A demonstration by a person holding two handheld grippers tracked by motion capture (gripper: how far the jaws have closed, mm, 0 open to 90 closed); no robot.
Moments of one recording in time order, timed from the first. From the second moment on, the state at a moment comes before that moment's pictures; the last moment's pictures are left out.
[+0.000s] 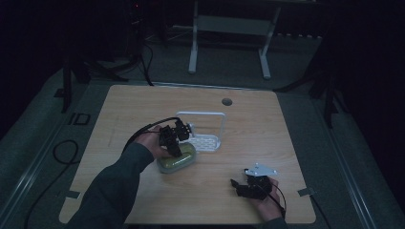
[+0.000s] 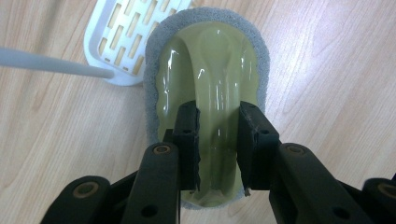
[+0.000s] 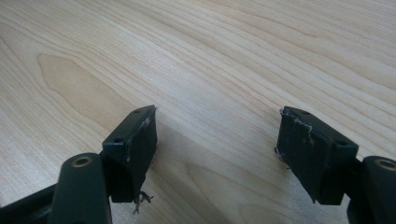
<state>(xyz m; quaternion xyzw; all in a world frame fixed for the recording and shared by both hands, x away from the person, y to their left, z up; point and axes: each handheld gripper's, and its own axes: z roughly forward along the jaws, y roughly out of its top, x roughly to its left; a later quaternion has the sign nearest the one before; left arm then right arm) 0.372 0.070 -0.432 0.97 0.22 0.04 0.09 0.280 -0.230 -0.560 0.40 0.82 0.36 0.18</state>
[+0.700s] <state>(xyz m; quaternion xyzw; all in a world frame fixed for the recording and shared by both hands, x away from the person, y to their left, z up) 0.379 0.056 -0.433 0.98 0.16 0.07 0.09 0.280 -0.230 -0.560 0.40 0.82 0.36 0.18</state>
